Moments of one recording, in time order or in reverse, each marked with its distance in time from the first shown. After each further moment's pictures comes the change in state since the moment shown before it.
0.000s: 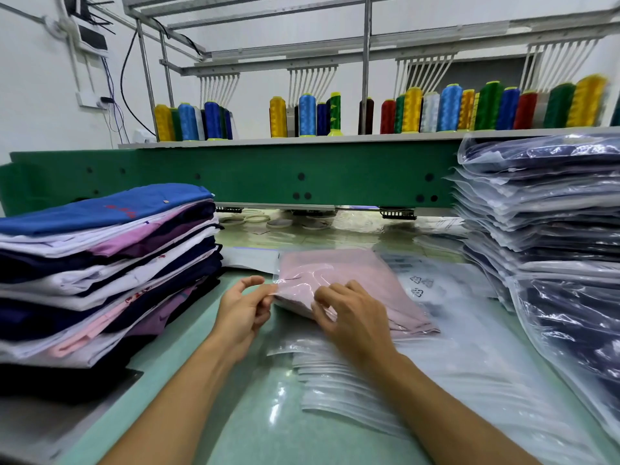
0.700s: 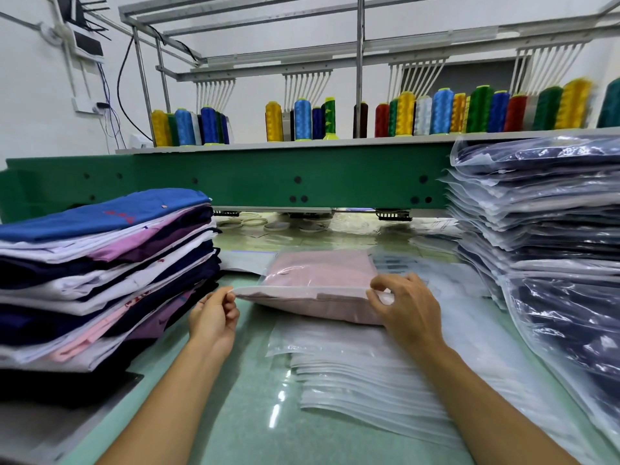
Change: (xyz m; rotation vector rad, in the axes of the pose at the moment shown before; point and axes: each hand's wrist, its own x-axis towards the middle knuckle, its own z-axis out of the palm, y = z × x) left_hand 0.008 0.012 -0.024 -0.303 0.419 -0.036; right_hand -0.006 0.070 -0.035 -0.009 0.068 0.316
